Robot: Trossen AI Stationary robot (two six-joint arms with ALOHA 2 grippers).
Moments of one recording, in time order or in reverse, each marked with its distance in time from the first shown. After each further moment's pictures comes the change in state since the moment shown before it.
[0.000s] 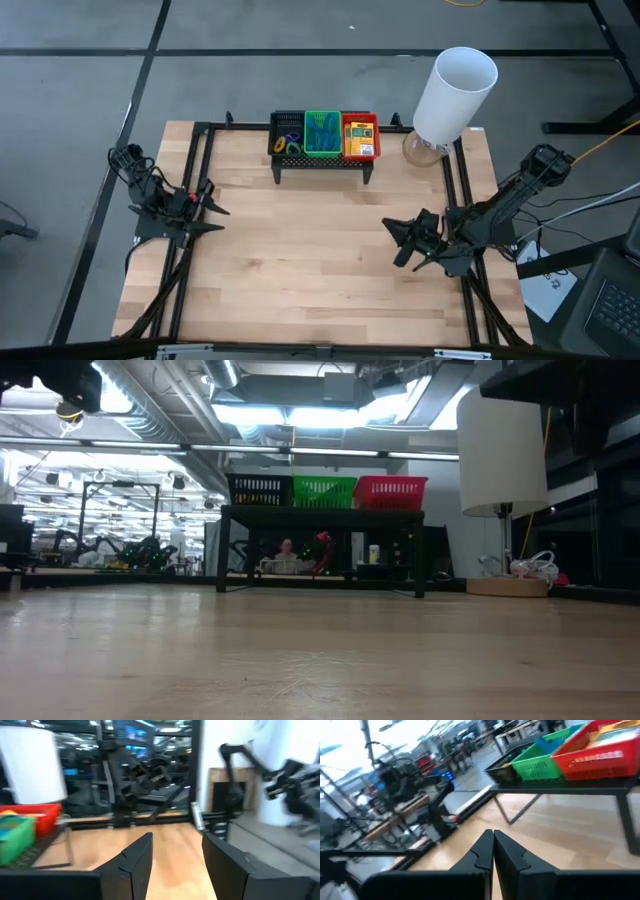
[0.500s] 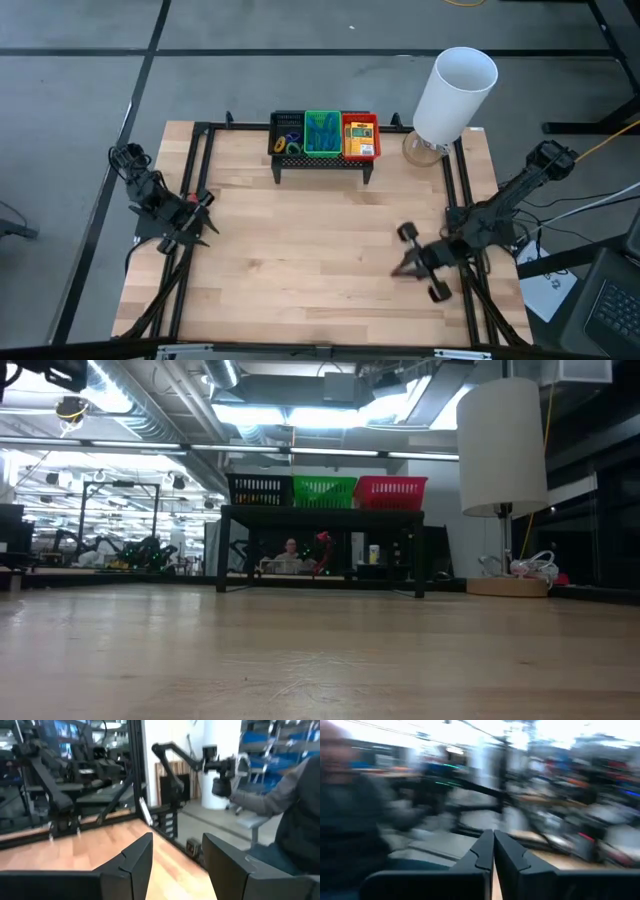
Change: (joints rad) left arm 0.000 -0.010 0.045 -0.088 0.319 0.015; right arm -0.036 -0.127 -0.040 0.335 -1.084 -0.857
